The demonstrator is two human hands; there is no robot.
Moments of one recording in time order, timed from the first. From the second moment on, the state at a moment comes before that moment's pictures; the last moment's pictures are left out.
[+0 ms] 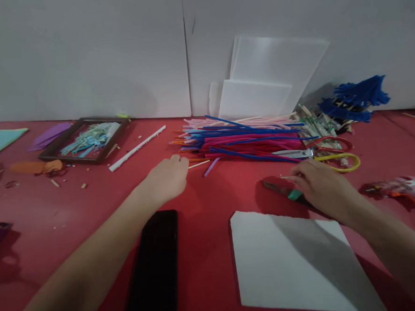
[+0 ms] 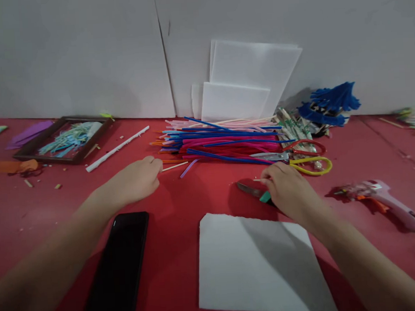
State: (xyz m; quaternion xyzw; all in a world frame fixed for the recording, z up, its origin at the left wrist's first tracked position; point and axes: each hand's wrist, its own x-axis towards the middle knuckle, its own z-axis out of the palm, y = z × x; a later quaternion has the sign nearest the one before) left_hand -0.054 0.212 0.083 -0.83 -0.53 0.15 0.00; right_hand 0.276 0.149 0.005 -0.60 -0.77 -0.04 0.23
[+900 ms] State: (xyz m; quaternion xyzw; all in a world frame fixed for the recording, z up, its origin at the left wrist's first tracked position) left_hand -0.055 0.216 0.070 -0.80 -0.57 0.15 0.04; right_hand 0.279 0.112 -0.007 -0.60 -0.76 -0.02 0.26
